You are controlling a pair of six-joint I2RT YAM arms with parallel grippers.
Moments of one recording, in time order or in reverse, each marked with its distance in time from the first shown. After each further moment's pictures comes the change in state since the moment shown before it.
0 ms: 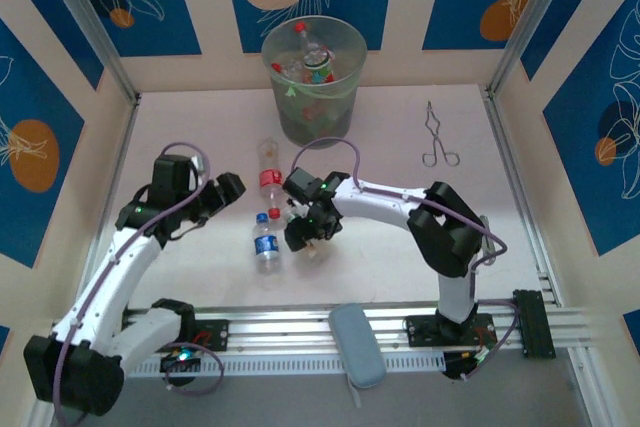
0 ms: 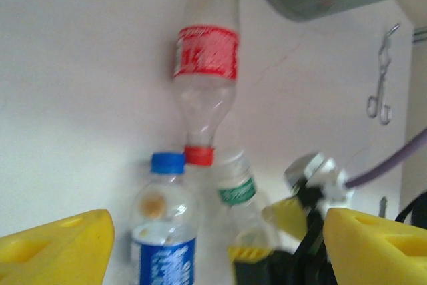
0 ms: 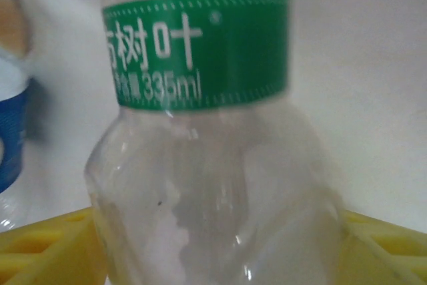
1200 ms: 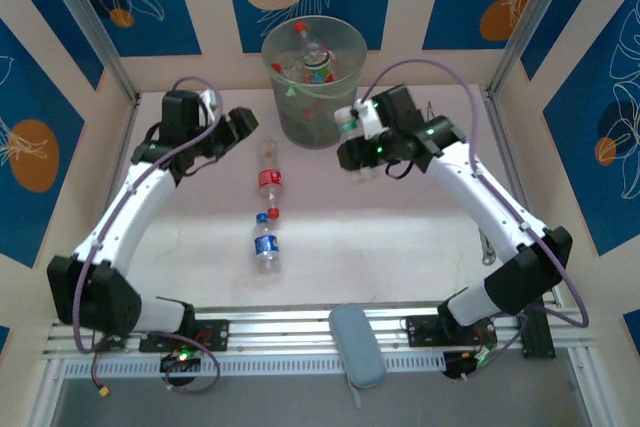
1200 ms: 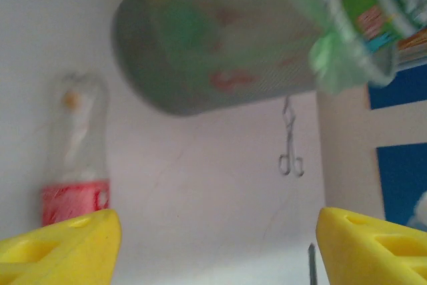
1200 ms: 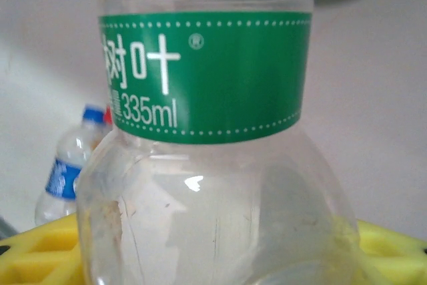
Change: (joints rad) left arm 0.005 0.484 0.499 0.265 0.098 -0.008; right arm -0.372 -0.441 0.235 -0.151 -0.019 -0.225
